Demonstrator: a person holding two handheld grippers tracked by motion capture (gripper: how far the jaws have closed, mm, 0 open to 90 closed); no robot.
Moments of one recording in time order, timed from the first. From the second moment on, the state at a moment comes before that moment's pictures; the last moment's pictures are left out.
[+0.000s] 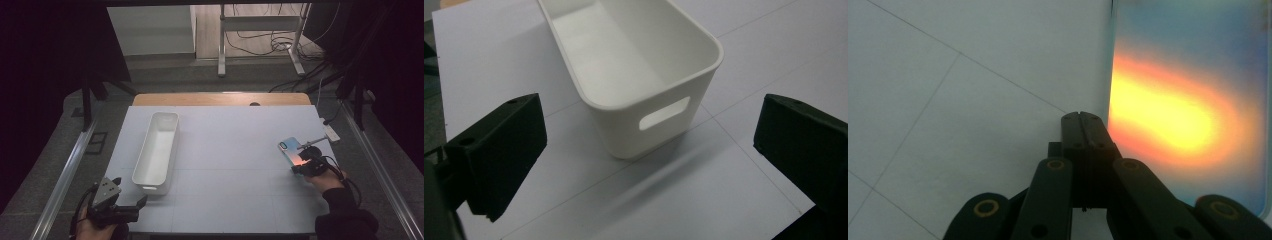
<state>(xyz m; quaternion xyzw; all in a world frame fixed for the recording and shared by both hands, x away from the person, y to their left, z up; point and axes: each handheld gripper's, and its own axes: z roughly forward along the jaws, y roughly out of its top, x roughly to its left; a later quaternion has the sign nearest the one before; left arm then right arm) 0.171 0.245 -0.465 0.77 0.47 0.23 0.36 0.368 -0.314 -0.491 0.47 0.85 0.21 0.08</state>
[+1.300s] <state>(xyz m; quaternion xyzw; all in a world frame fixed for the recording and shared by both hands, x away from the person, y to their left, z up) 0.172 0.244 -0.465 0.77 0.47 0.23 0.36 0.398 -0.331 -0.465 0.49 0.84 0.21 0.12</state>
